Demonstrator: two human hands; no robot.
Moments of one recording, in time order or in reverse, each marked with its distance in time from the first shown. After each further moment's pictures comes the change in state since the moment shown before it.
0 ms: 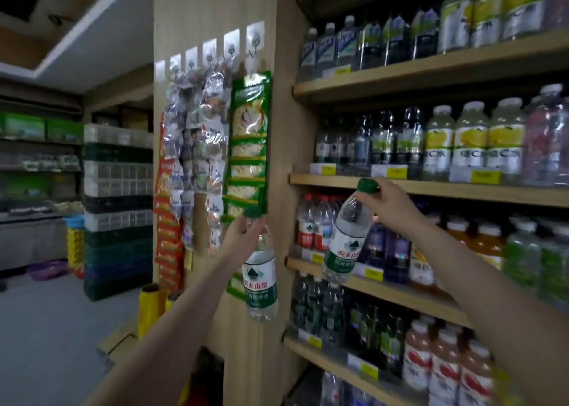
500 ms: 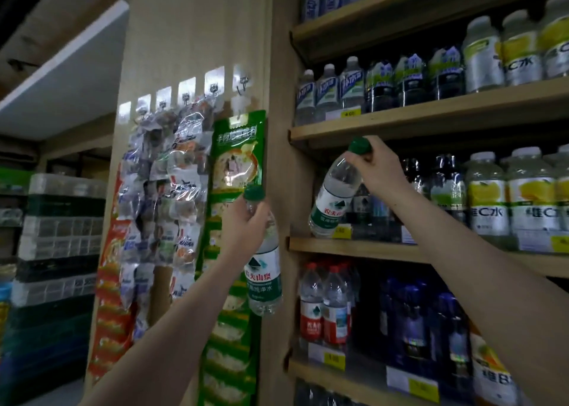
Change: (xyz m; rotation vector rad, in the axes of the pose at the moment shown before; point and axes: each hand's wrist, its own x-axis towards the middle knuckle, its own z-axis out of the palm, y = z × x) left_hand 0.221 0.019 0.014 -0.138 0.244 0.411; right_hand 0.234 -0.034 0.033 0.042 0.351 -0.243
